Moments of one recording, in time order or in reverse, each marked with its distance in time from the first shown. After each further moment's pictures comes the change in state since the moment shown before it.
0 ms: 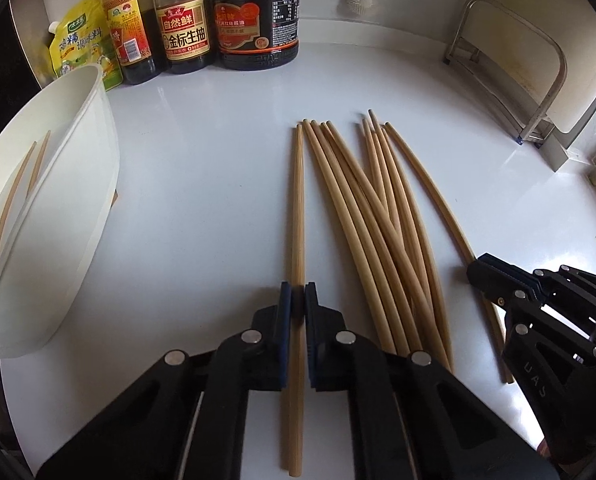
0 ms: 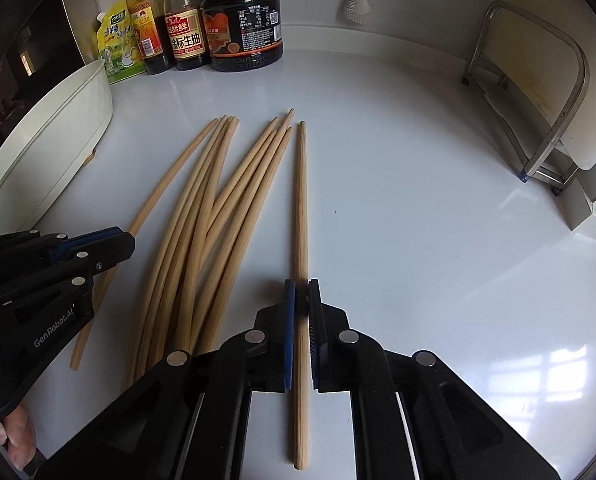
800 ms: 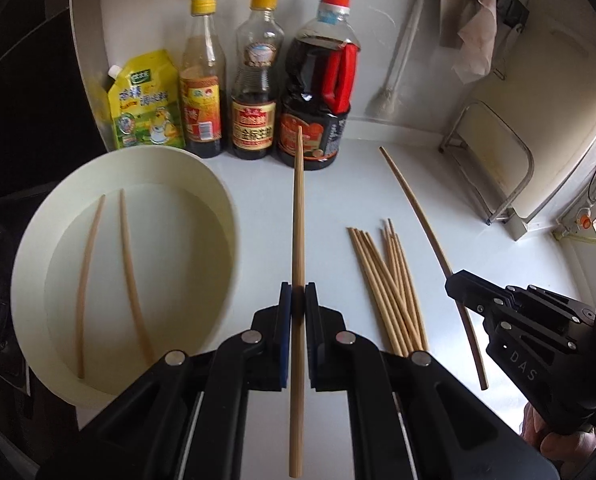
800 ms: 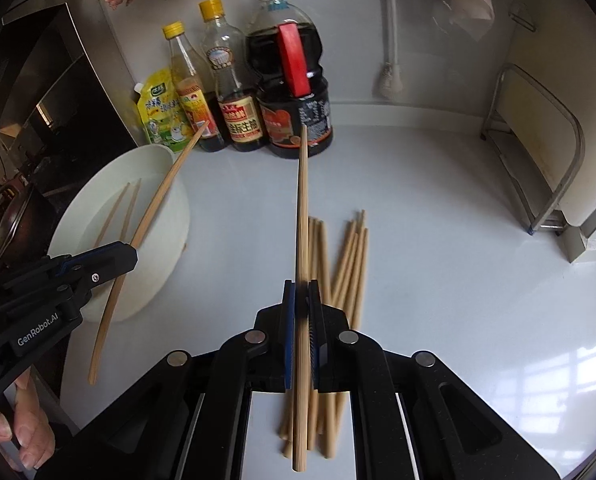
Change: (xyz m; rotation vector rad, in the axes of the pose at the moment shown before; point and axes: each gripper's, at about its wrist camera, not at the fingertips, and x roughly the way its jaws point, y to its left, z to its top) left arm -0.121 0.094 0.043 -0.052 -0.157 -0.056; right arm -0.086 0.080 0.063 0.055 -0.127 0.110
